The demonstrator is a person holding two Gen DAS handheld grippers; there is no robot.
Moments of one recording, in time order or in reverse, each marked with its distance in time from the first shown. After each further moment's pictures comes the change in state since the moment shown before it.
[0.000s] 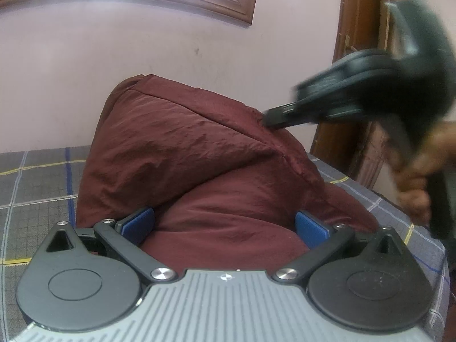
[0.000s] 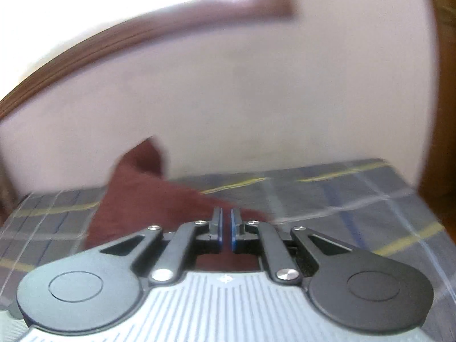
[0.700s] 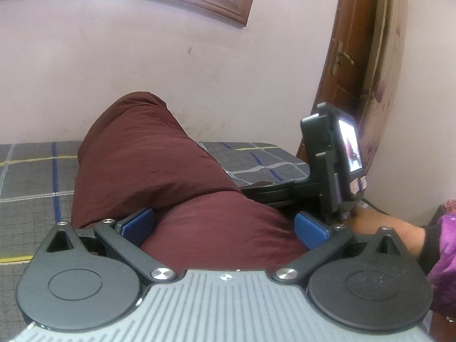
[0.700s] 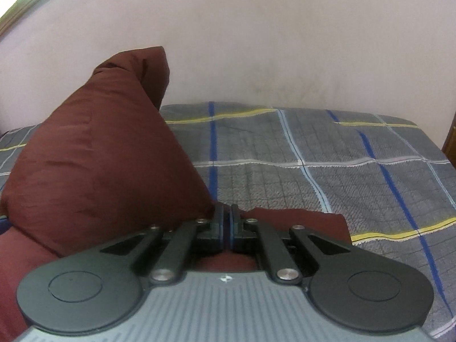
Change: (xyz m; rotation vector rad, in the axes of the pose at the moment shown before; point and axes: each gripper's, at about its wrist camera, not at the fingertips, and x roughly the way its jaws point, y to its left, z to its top) left arm -0.002 0.012 0.003 -0.037 0.002 -0.068; right arm 0.100 -0.008 -0.061 -0.082 0.144 -0.053
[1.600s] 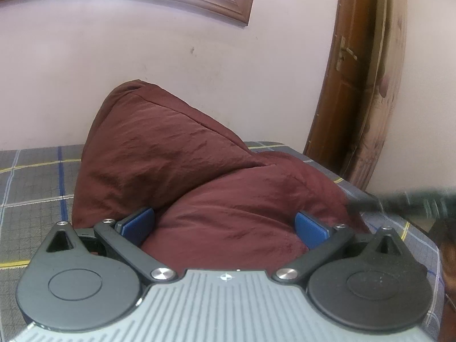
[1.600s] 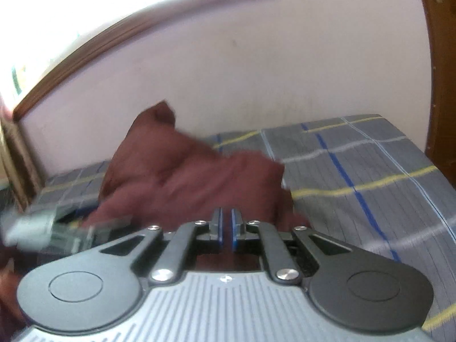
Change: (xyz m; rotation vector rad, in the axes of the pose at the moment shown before) left arm 0.004 -0.006 -0.003 0.027 -0.001 0.034; right arm -0.155 -0.047 -0.053 0.120 -0.127 0.146
